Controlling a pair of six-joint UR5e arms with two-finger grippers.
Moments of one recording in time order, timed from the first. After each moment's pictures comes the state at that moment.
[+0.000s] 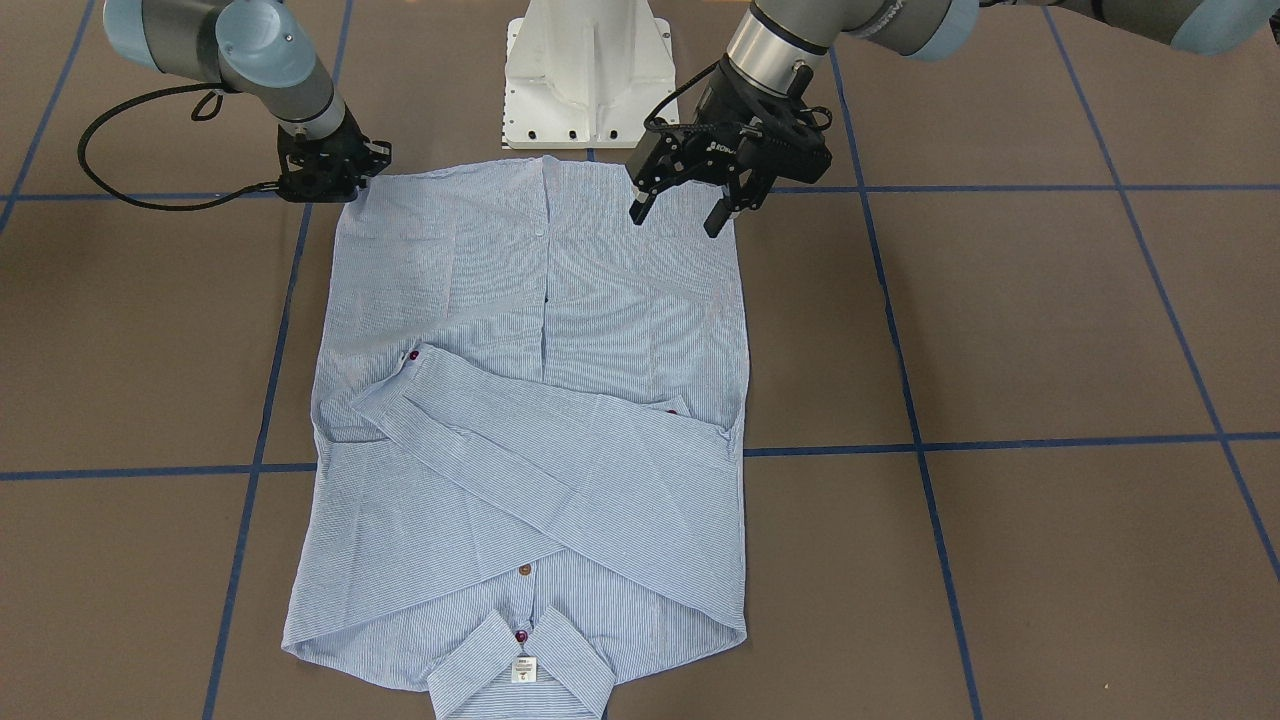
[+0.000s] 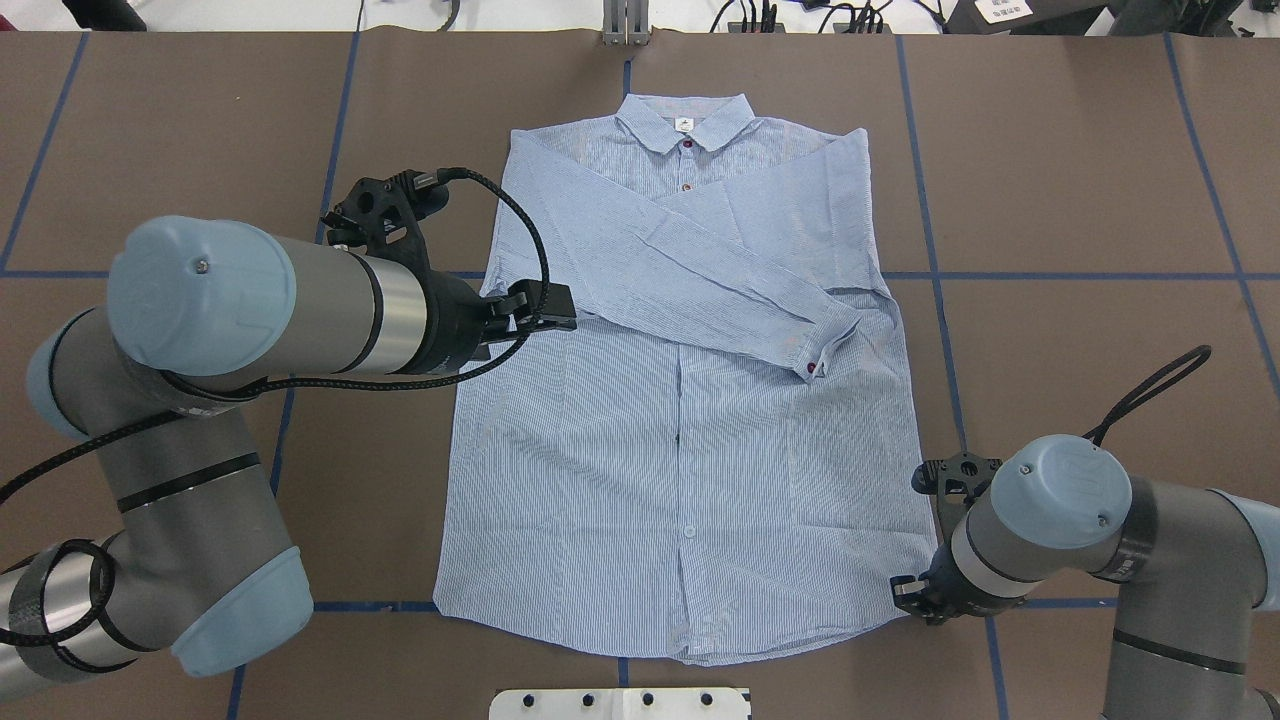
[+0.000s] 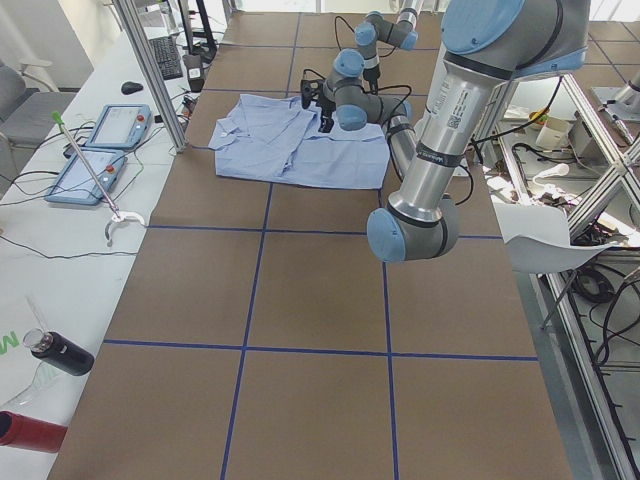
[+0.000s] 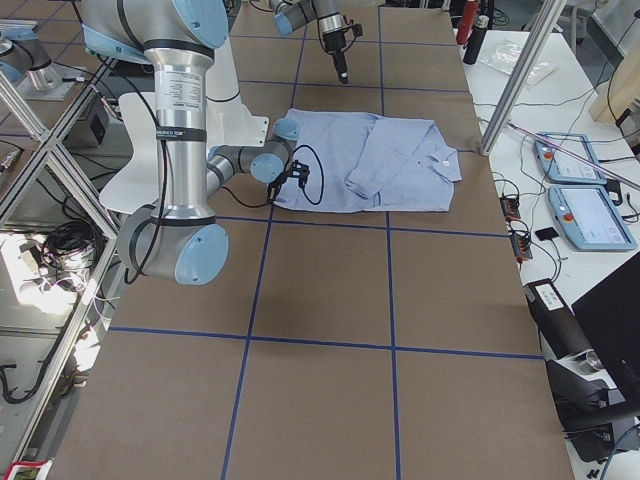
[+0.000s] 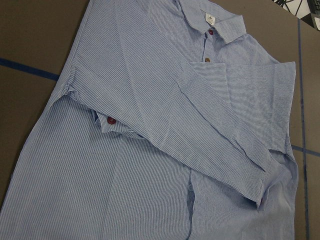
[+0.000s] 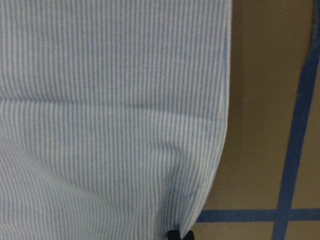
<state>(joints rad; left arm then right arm) -0.54 -2.06 -2.00 -1.90 -1.77 -1.52 0.33 -1.57 2.06 -1.40 2.03 1.30</state>
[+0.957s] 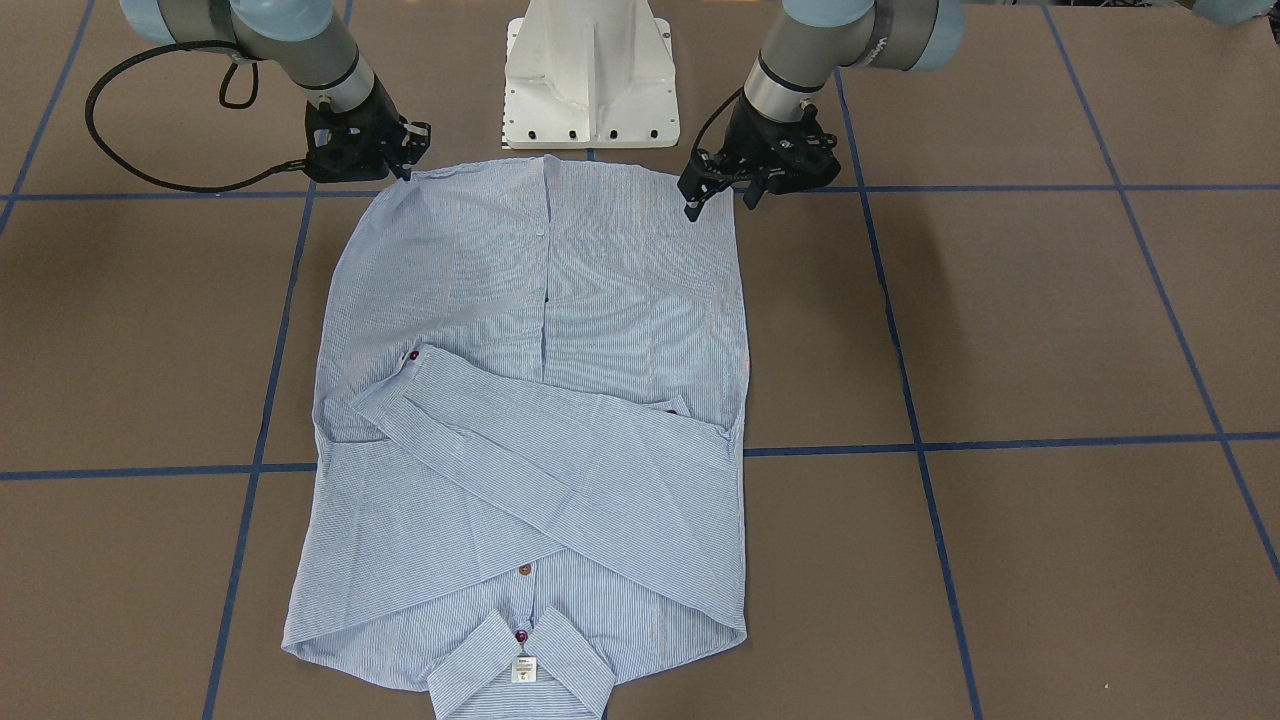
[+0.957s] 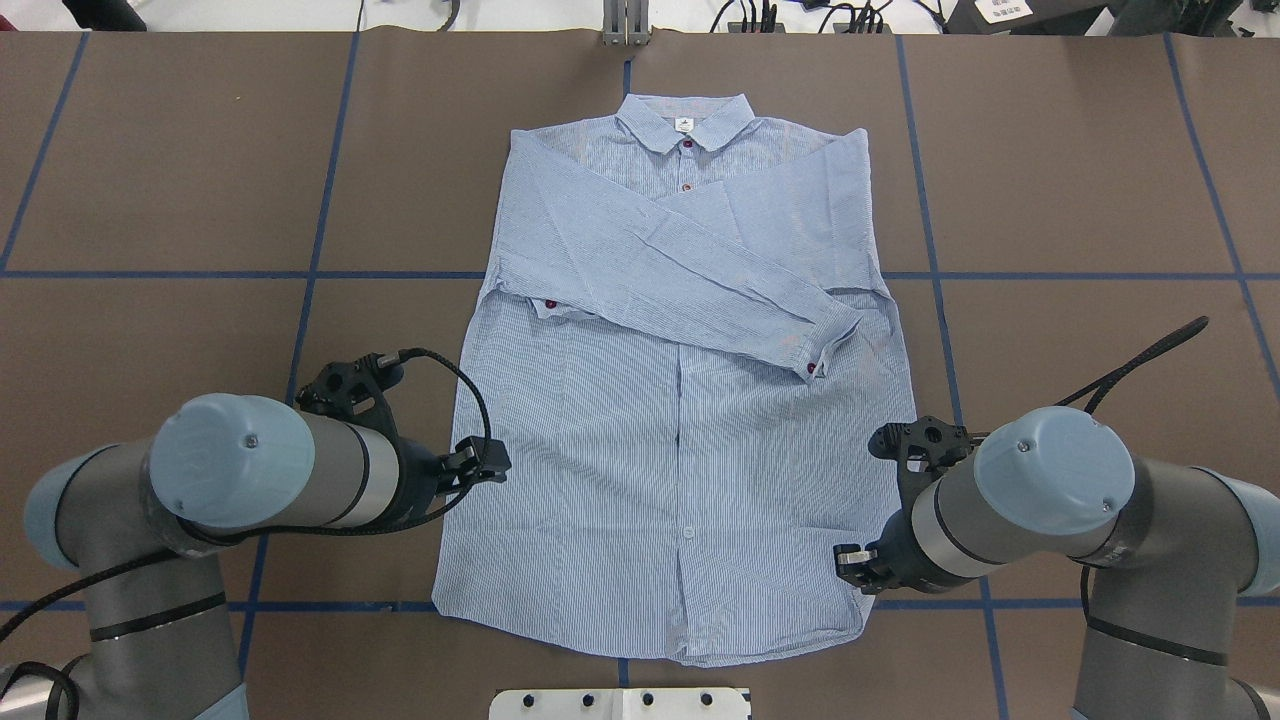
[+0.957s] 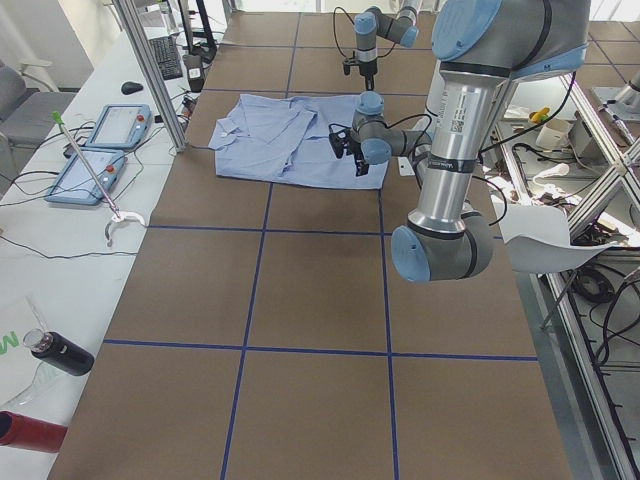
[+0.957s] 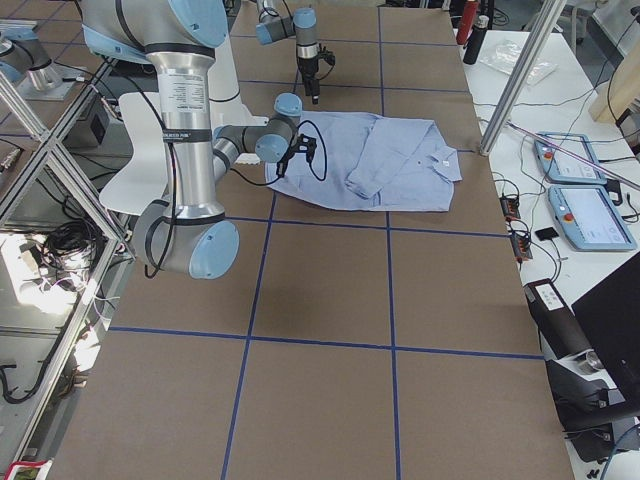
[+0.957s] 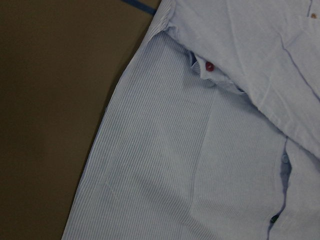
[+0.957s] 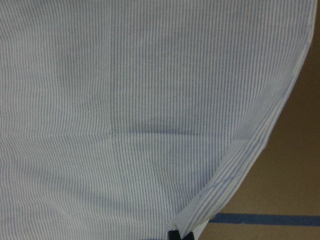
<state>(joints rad) -0.33 -1.85 -2.00 -1.84 -1.76 -1.79 0.37 -1.47 2.11 -1.40 1.99 1.36</state>
